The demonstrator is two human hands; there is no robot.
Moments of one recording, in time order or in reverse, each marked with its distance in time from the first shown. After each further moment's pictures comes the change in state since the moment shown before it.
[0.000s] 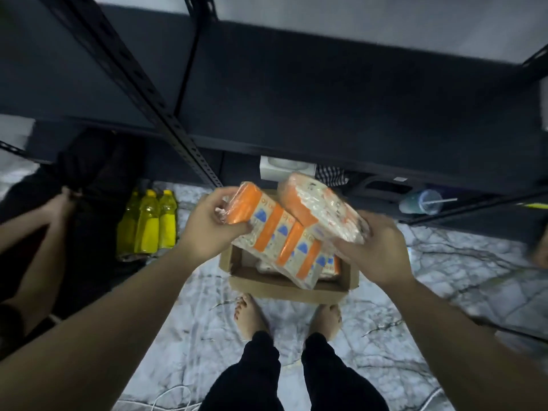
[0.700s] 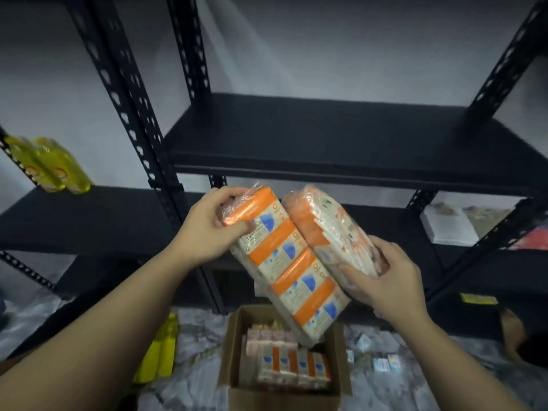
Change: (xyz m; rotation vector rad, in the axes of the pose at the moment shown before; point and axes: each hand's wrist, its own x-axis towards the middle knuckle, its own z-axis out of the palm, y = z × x) left_hand -0.128 0.297 -0.112 0.071 0.020 0.592; right_hand -0.111 -0.170 -0.201 0.277 0.449 -0.266
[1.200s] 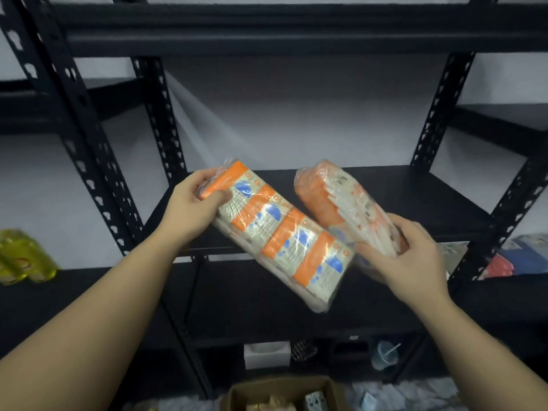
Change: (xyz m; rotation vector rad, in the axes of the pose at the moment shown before) left_hand 0.131 0.096 -0.049 -0.182 0.182 0.083; right_hand 0.089 -0.085 -0.074 -0.065 0.342 -0.140
